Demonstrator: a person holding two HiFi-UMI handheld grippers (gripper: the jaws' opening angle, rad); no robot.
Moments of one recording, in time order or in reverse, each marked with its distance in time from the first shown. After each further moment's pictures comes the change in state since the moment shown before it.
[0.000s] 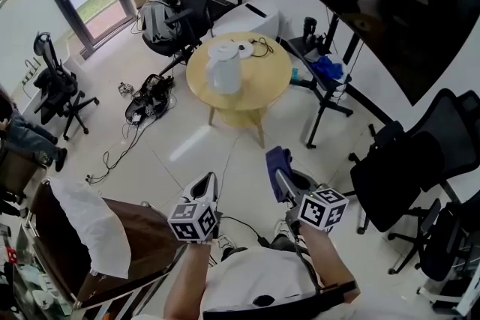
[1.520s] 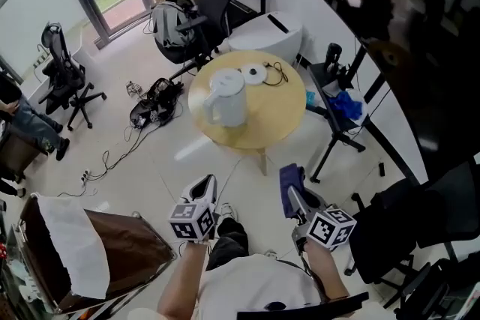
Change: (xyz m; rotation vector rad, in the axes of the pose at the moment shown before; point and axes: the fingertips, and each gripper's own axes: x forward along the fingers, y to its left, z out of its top) left arm 0.158 0.032 0.053 -0.017 -0.011 0.117; right arm 0.082 -0.131 0.083 0.060 0.042 0.027
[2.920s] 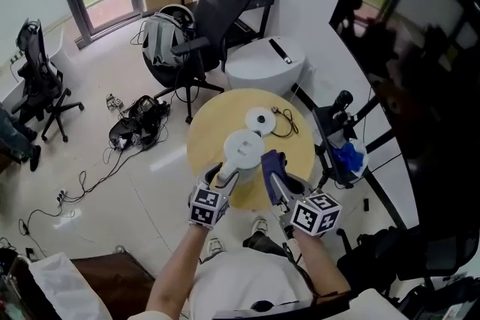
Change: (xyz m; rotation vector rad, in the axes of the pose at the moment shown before) left arm 0.246 0.086 0.097 0.256 0.012 -0.215; right arm 0.266 0.022 0.140 -0.264 0.066 0.012
